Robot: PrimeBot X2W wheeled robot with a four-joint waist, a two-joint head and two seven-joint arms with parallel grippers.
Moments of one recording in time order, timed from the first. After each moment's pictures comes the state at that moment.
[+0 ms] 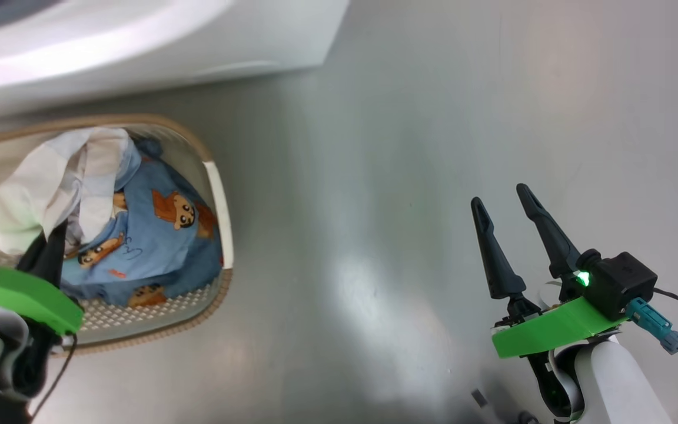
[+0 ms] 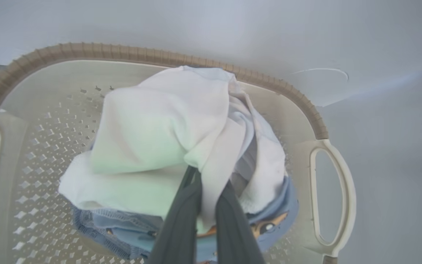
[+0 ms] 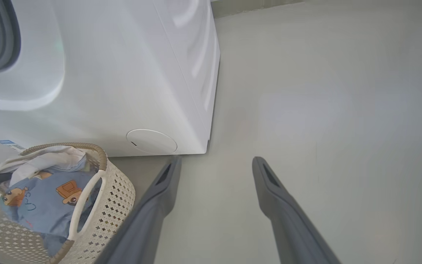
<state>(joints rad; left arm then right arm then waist) -0.61 0.53 -0.63 0.65 -1.08 -0.13 -0.26 -0.25 -0.05 0.12 0.08 0.22 0.13 -0.25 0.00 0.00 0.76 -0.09</state>
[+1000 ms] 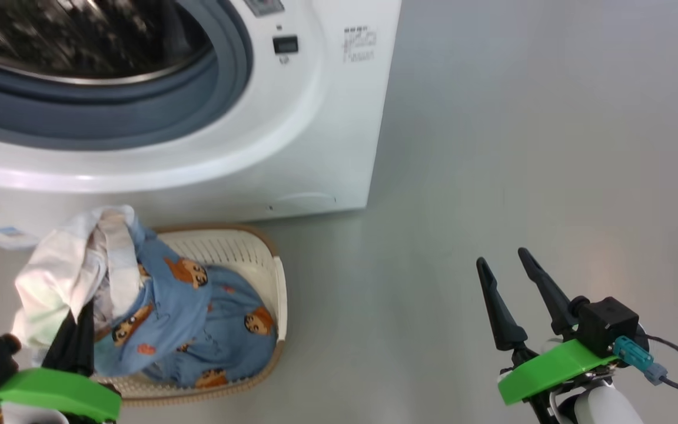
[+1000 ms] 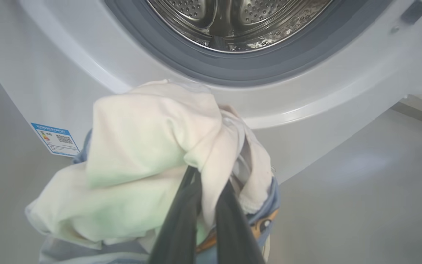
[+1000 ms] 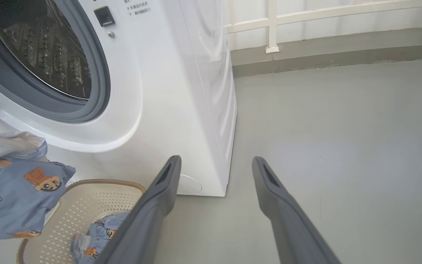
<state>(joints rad) -0.18 0.32 -0.17 0.35 -0.74 -0.13 -0.26 -0.16 -0.05 0.09 0.20 0.21 0.13 -0.25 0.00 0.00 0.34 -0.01</state>
